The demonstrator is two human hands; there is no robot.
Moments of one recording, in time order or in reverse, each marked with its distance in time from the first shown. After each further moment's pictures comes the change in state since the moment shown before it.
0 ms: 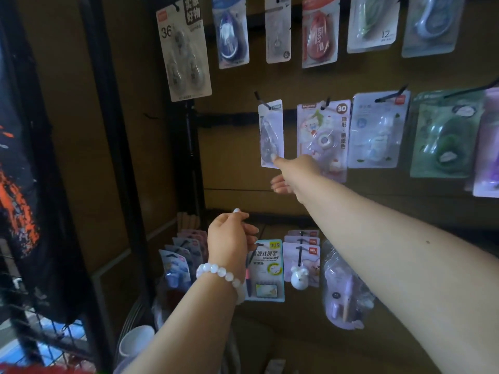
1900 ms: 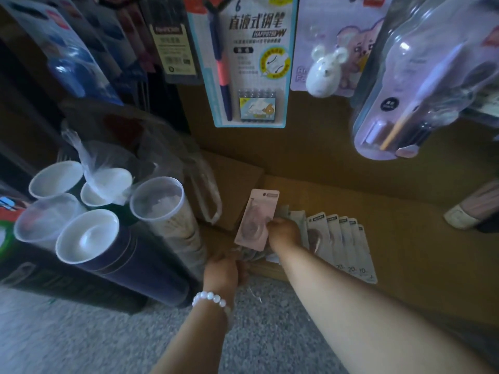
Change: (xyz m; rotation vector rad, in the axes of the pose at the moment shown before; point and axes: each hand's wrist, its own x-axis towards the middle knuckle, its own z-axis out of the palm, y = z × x) left_hand -0.026 -0.370 -0.144 0.417 0.145 -0.811; right_hand -0.095 0.471 0.093 -0.191 -0.119 0.666
